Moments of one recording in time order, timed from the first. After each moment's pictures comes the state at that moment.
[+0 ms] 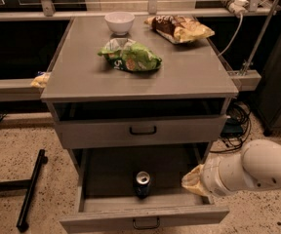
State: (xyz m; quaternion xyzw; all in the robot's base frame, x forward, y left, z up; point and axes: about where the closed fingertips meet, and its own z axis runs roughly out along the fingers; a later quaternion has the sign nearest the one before) arm 0.435 -0.160 0.627 -0.55 0.78 0.12 0.27
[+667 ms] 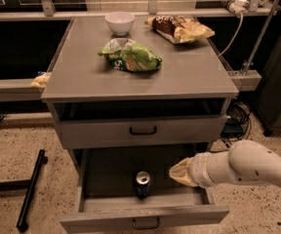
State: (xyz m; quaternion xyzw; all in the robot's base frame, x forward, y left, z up) arm 0.484 -0.131 0.596 -0.57 0.74 0.15 0.33
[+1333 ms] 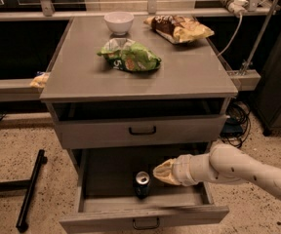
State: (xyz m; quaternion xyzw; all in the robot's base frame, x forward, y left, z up) arm 0.520 -0.083 0.537 -0.58 0.69 0.20 0.38
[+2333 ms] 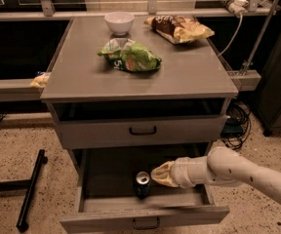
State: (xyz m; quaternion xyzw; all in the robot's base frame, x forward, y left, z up) arm 0.518 -0.076 0.523 -0.58 0.69 0.22 0.38
